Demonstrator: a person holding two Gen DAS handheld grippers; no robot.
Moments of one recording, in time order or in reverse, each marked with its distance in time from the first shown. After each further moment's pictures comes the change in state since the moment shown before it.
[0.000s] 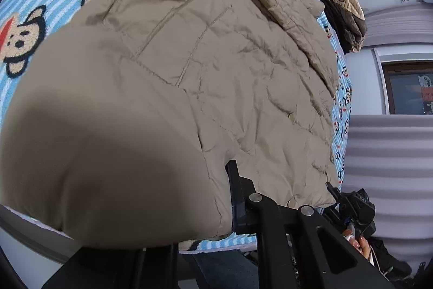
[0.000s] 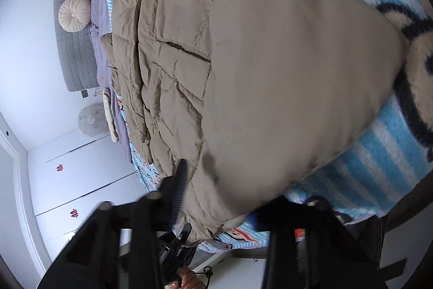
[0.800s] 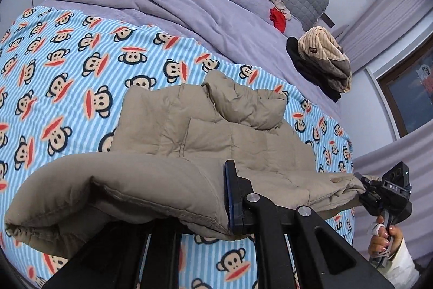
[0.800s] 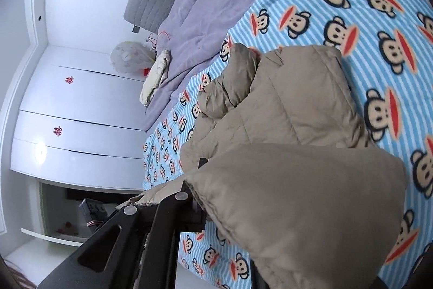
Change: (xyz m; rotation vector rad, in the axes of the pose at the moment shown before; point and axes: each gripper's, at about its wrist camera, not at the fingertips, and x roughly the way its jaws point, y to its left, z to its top) left arm -0.068 -0.179 0.211 0.248 -0.314 0.148; right arm 0.026 0.293 0.124 -0.633 0.060 0.026
